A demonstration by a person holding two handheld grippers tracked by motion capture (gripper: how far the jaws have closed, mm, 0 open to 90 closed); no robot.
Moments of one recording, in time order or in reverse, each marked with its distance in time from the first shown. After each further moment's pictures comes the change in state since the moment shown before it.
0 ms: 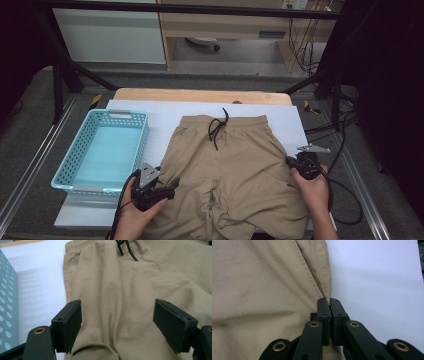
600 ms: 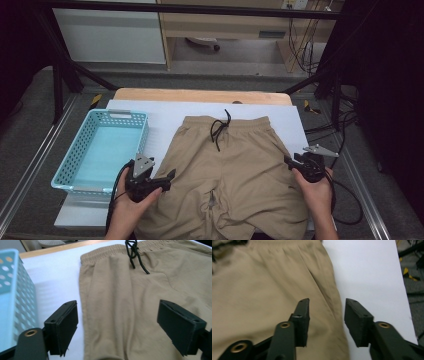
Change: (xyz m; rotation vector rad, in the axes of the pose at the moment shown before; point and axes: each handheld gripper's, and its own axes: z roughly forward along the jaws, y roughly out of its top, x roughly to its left) left arm 0.017 0.030 -0.009 -0.012 0.029 0.001; right arm 0.011 0.004 -0.027 -0.122 -0.013 0.049
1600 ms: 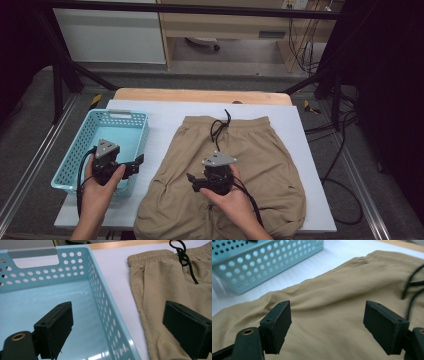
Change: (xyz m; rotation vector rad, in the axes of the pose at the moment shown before) left arm 0.088 -0.005 -0.018 0.007 0.111 -0.135; right arm 0.259 0.016 0.019 -0.029 0.432 -0.319
